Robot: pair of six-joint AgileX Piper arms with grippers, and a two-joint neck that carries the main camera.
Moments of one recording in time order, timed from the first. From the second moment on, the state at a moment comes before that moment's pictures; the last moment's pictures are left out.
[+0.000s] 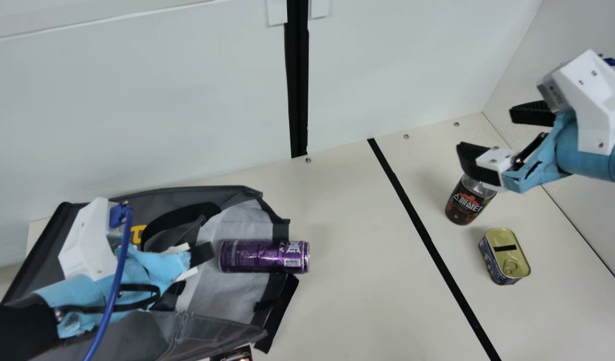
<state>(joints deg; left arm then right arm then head) -26.3 85.2 -72.2 -40.9 41.9 0.0 -44.4 76.4 -88.2 42.6 69.7 -63.5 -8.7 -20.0</state>
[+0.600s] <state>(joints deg) -26.3 85.2 -72.2 -40.9 41.9 0.0 -46.4 72.5 -90.9 29.5 67.0 -51.3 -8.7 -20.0</state>
